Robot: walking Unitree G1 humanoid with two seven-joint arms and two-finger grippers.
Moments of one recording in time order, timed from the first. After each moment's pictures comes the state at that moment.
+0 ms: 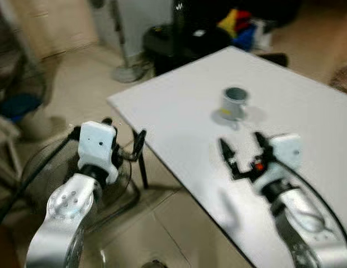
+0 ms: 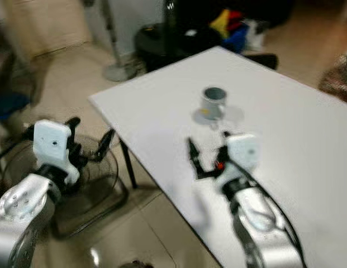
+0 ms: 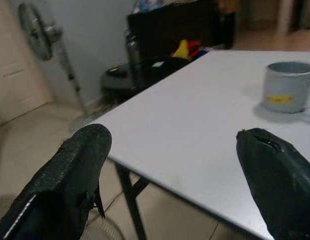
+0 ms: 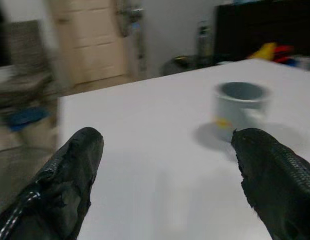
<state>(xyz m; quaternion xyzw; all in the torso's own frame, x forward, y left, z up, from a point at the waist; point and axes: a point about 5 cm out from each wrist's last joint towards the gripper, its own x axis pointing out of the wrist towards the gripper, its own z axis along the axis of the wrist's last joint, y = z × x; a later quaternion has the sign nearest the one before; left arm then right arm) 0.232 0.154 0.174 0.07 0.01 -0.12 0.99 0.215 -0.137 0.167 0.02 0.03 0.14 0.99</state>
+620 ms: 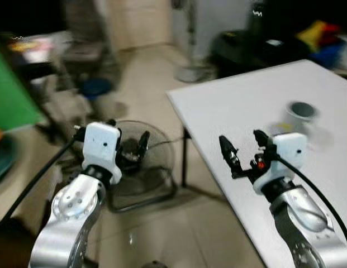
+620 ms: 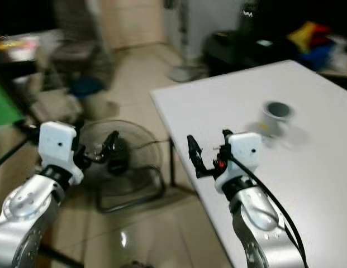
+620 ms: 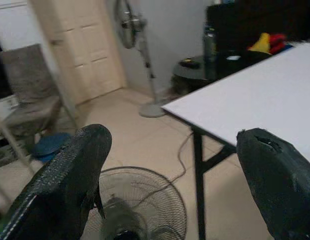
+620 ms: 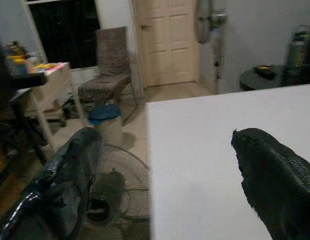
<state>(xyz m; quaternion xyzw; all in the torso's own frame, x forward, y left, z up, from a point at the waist) 0.232 0.149 0.177 0.08 0.00 -0.13 0.99 0.215 -0.138 0.169 0.04 0.03 0.13 0.99</state>
